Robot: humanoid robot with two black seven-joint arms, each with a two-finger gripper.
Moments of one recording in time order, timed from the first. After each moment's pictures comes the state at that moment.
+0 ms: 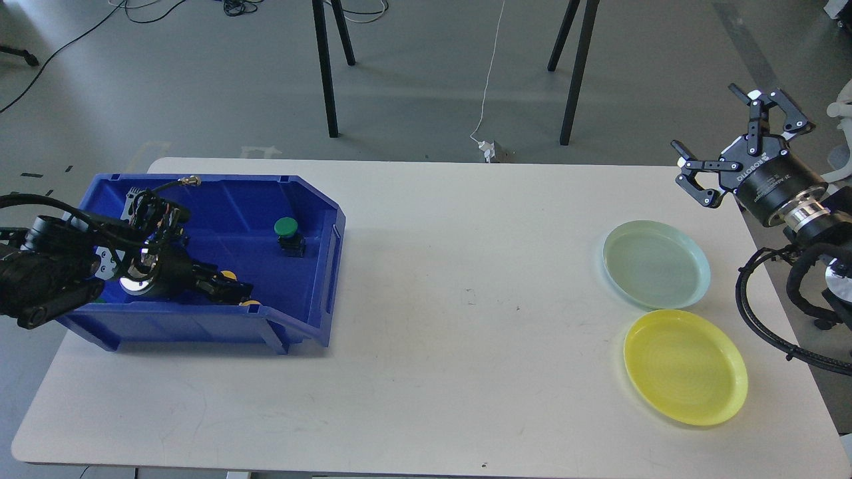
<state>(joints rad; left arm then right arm) -1.12 0.56 0.56 -0.72 1.29 -0.21 -0.49 0.55 -0.60 0.92 0.91 0.00 0.49 0.11</state>
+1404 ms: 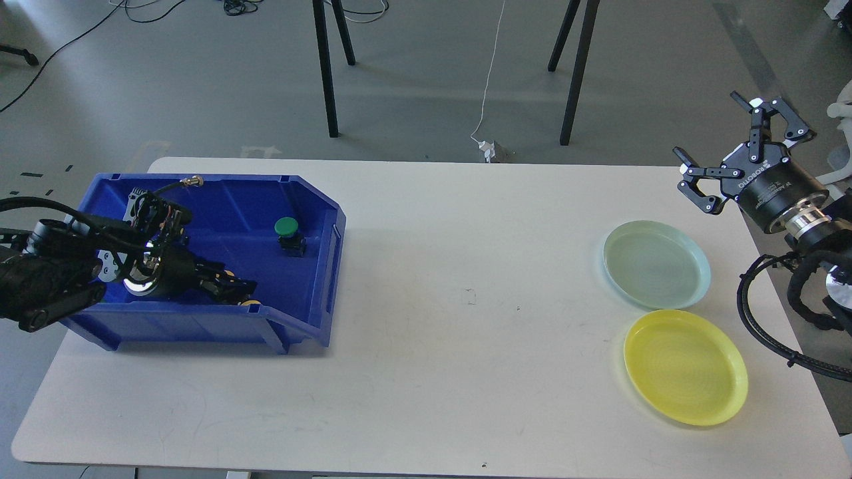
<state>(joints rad) -1.12 0.56 0.56 -0.74 1.30 -0.16 -0.49 0.53 -0.61 0.93 0.91 0.00 0.49 0.12</state>
